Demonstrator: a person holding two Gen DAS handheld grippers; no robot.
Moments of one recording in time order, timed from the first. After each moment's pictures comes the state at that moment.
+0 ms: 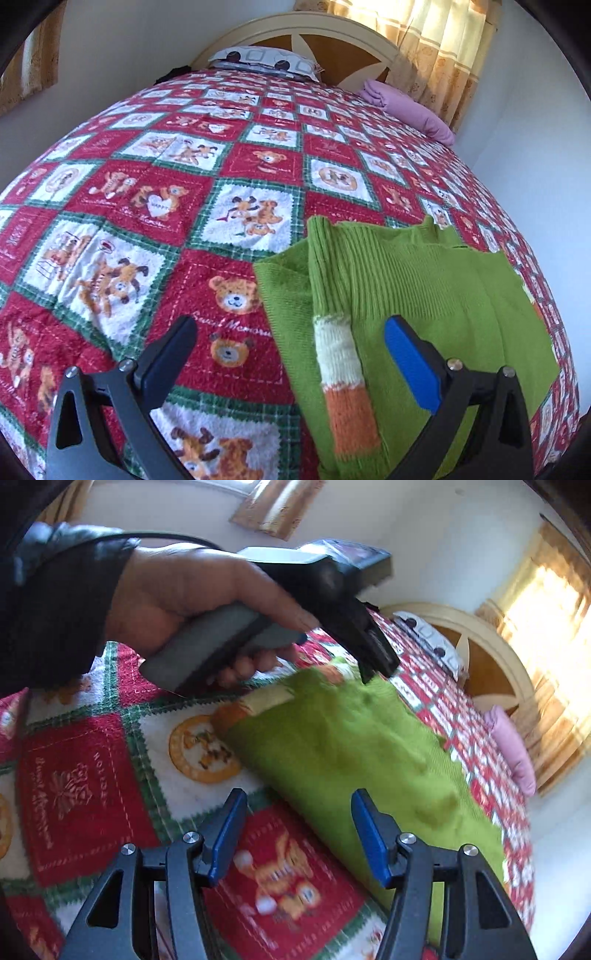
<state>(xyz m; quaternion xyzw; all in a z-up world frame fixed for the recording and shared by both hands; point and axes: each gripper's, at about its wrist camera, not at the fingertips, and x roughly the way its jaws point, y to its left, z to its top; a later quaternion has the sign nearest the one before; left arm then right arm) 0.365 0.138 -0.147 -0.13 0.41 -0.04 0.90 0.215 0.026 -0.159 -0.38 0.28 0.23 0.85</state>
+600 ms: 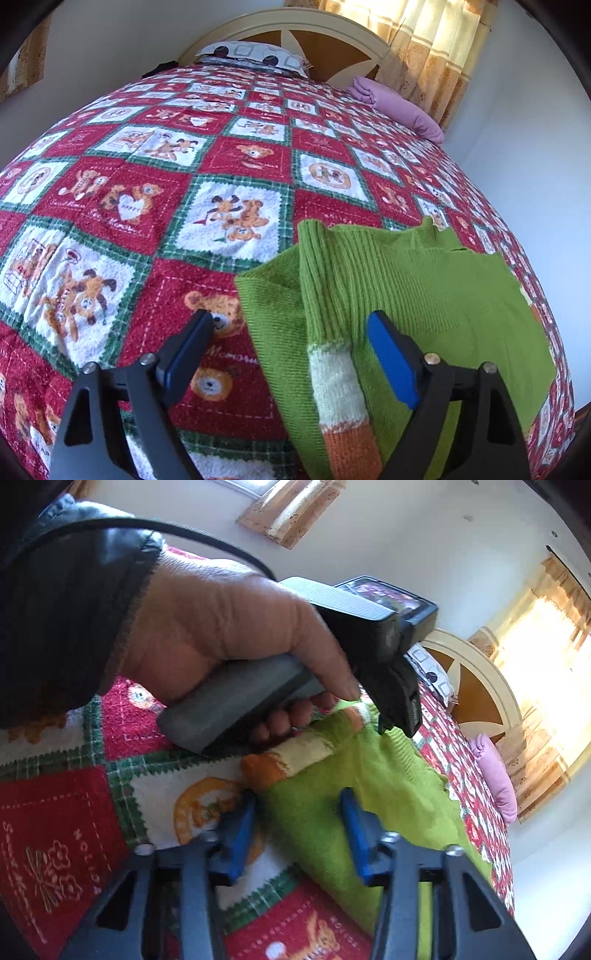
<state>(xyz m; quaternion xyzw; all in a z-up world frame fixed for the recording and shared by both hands) 0.383 0.135 -0.157 -0.13 0.41 -0.08 0.90 0.212 0.073 -0.171 -0.41 0.25 0.21 0.85</state>
